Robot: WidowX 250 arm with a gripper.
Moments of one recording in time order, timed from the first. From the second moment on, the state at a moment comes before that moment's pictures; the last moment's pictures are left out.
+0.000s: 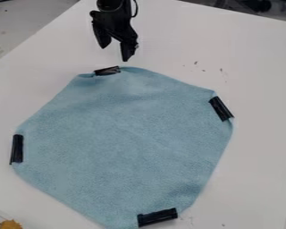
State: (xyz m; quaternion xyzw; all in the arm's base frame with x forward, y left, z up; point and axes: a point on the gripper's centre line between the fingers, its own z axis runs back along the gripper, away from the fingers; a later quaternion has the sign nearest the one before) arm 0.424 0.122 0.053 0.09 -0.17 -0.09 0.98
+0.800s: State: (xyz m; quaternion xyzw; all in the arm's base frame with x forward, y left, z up) arm 0.369 0.157 0.075 0.14 -0.16 -0.01 0.98
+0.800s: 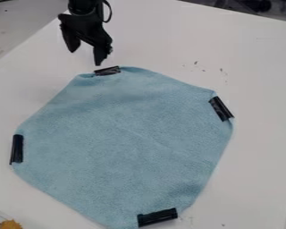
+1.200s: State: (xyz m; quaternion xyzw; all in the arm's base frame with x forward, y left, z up) arm 0.271 0.192 0.073 0.15 -0.14 0.15 0.97
